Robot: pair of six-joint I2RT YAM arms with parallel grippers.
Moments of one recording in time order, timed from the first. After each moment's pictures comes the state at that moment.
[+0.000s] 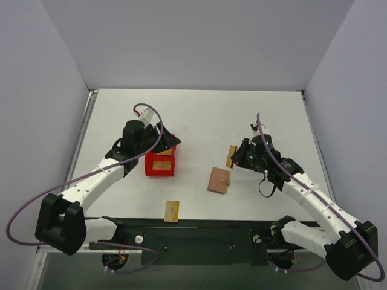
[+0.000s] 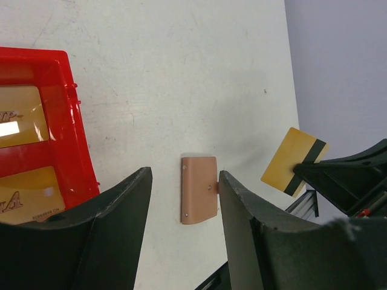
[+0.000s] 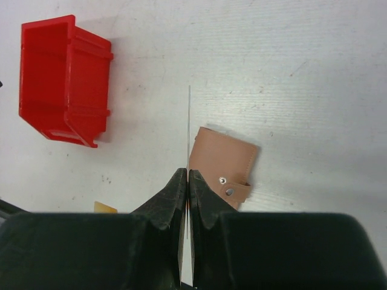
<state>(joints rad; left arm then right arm) -0.41 1.24 0.81 0.02 0.30 -0.79 0.49 1.01 0.74 -0.36 0.01 0.60</state>
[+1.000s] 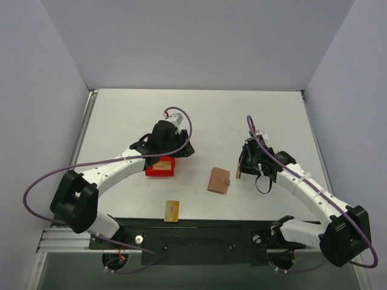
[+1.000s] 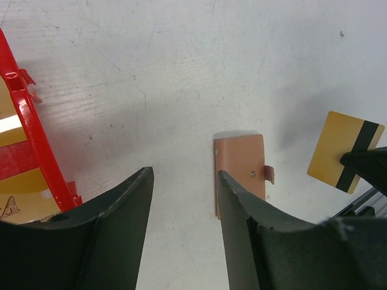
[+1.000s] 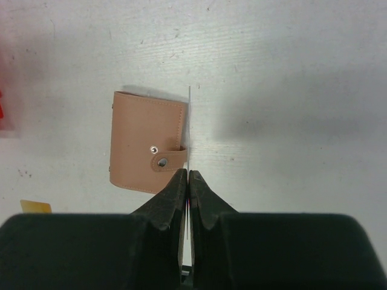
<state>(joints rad) -0.64 1.48 1.00 -0.16 0.08 -0.60 0.48 1.15 0.80 -0.60 0.13 0.60</state>
